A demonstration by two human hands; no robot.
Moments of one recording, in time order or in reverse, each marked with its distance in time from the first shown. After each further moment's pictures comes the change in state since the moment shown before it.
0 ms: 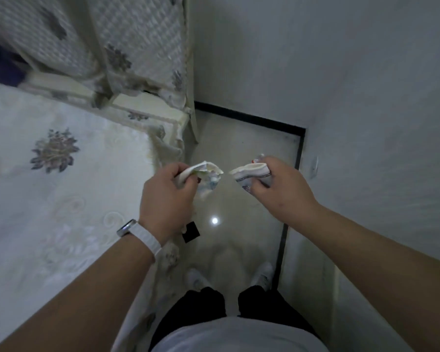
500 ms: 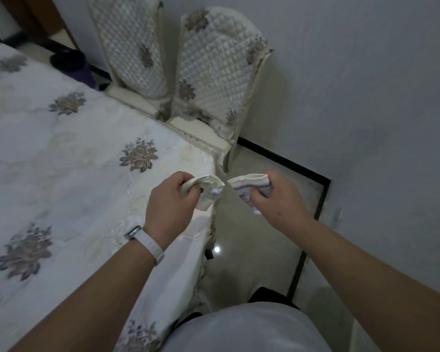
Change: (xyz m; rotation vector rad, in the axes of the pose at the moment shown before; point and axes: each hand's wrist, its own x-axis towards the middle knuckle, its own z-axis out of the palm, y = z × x) left_hand -0.012 -0.040 -0.133 -0.072 0.178 -0.015; right_hand 0.005 -0.138 0.037 0.109 -0.067 -0.158
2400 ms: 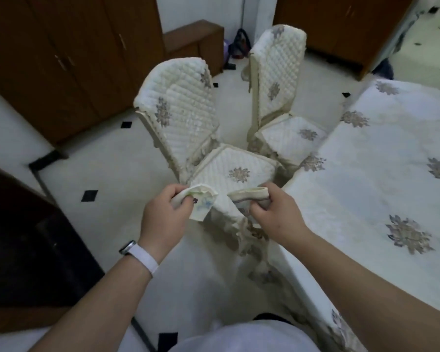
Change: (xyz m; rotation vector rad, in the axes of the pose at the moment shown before) left_hand -0.601 -0.118 -0.204 -0.005 1.563 -1.027; right_hand -0.412 -0.262 0.326 -0.115 -1.336 -1.147
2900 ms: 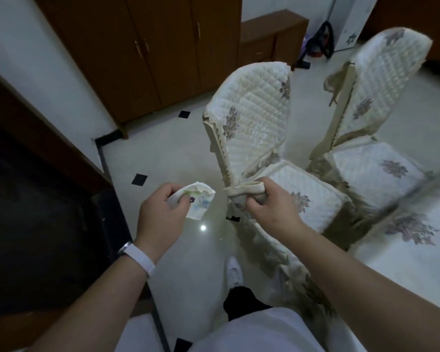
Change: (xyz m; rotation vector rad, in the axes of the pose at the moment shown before) left_hand 0.130 -0.071 -0.077 0.030 0.230 -0.190; right_hand 0.172 -0.086 0.124 0.070 -0.257 -0.174
